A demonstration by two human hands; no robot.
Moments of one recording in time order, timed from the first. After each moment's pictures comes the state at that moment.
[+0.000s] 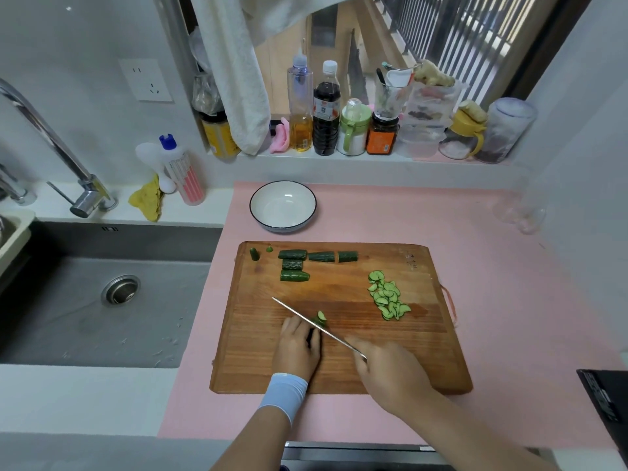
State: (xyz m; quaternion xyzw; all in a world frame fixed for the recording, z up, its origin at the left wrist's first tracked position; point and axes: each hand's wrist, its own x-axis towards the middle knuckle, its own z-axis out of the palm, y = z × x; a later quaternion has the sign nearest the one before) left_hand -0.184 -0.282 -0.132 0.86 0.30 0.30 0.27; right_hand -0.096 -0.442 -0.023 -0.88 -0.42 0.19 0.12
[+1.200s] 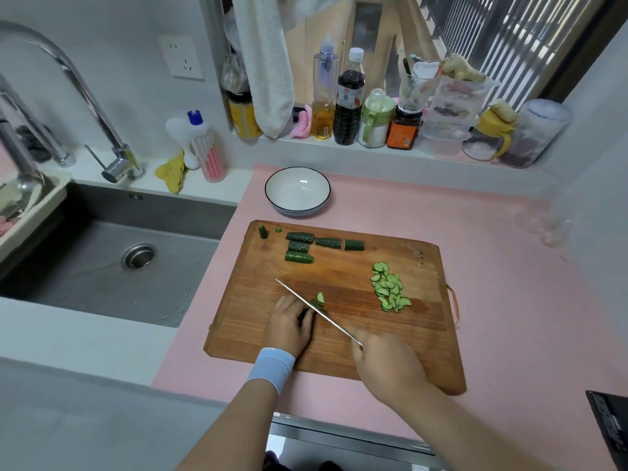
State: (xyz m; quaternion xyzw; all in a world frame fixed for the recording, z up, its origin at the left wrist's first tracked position) left_hand -0.191 -0.288 -0.129 0.86 0.32 0.30 0.27; right_hand -0.090 -0.458 -0.032 -0.87 -0.45 0.19 0.10
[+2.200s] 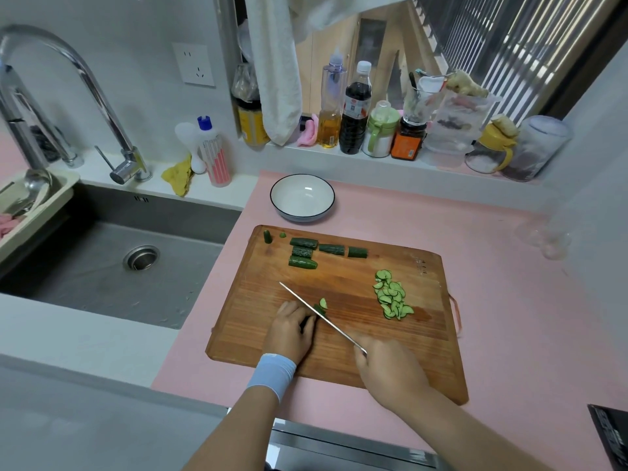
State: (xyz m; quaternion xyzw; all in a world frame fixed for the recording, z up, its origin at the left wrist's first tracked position) left_hand -0.196 -0.288 -0.131 0.86 0.31 0.31 0.27; right_hand -0.089 -0.458 -0.033 -0.86 -0.46 0.19 0.11
